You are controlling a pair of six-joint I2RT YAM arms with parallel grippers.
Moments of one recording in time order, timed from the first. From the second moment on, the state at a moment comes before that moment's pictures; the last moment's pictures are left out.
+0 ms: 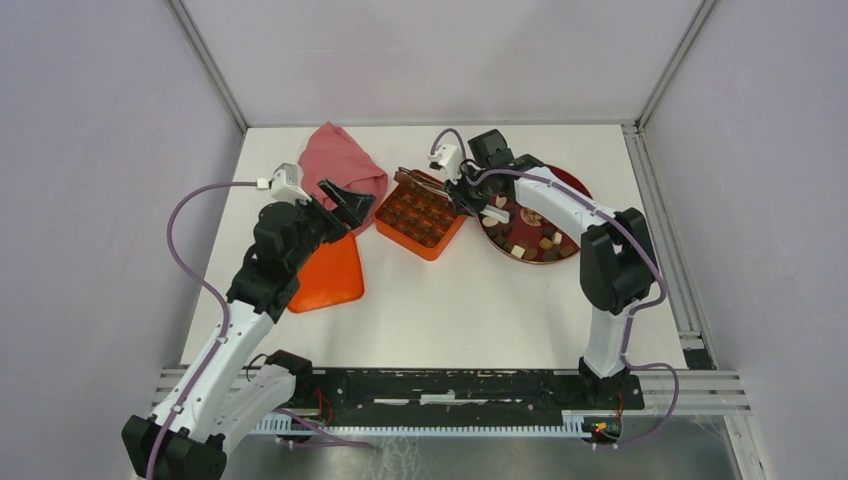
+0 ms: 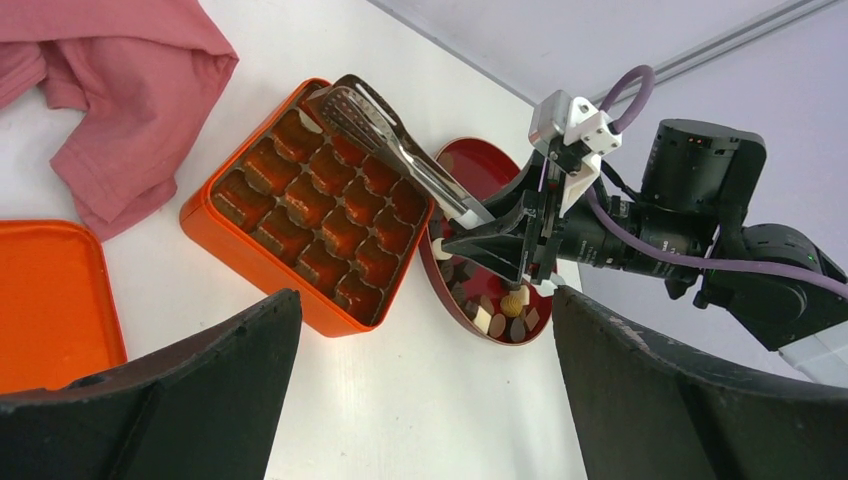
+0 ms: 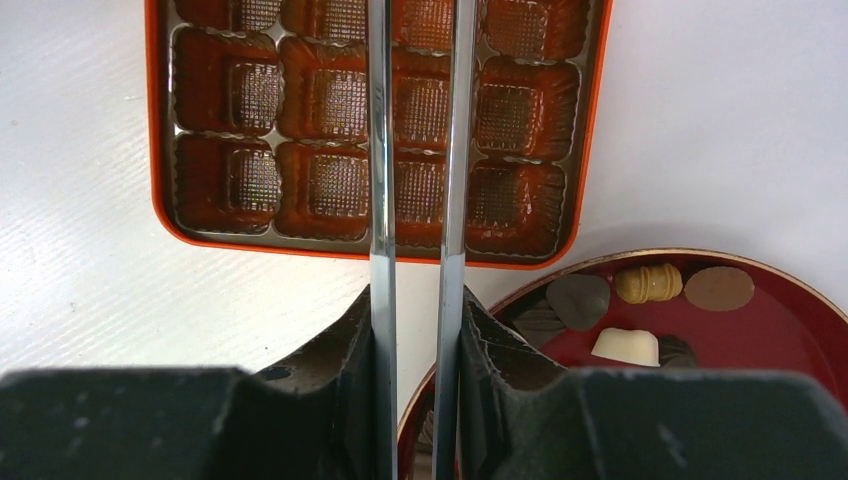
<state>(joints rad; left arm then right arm) -0.33 0.82 0.77 -0.16 0.03 -0.79 0.50 1.91 1.55 -0.56 -0.32 -0.46</state>
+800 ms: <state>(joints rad) -0.33 0.82 0.74 -0.16 0.03 -0.80 0.50 1.99 1.57 -0.56 -0.28 -0.47</state>
